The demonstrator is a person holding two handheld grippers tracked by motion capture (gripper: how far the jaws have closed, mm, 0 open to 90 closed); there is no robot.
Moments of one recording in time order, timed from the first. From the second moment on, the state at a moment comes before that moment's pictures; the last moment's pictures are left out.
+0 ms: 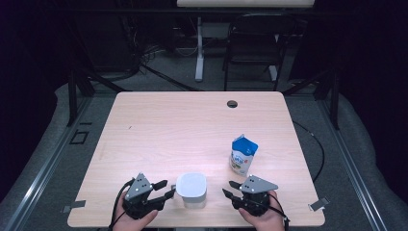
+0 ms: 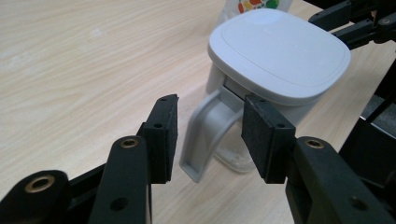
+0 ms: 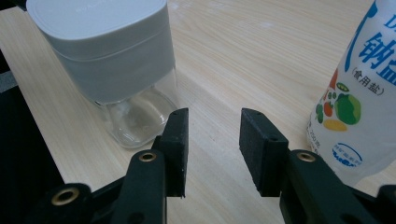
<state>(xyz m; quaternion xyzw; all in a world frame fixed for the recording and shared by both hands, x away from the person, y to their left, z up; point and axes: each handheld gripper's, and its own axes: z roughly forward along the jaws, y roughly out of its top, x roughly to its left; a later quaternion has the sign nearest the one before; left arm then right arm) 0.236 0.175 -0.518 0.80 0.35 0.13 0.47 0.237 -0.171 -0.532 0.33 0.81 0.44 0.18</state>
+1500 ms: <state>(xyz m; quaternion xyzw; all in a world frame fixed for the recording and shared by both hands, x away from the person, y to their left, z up) 0.253 0.149 -0.489 0.83 0.30 0.12 0.46 0.253 -0.148 -0.503 0.29 0.82 0.46 0.17</state>
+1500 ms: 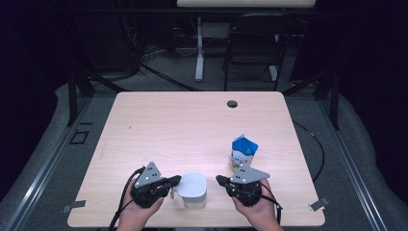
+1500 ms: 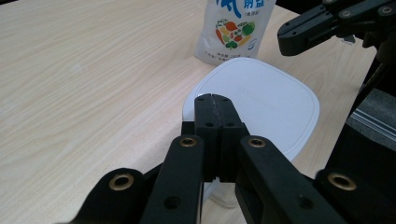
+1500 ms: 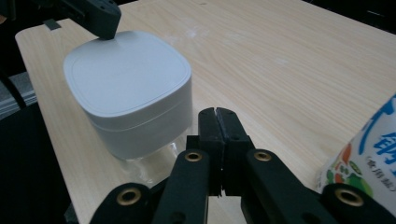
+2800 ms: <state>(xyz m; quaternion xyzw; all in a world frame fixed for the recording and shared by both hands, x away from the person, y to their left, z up) 0.248 0.152 -0.490 0.83 0.30 0.12 0.46 0.245 -0.127 -0.514 0.25 0.85 0.44 0.14</state>
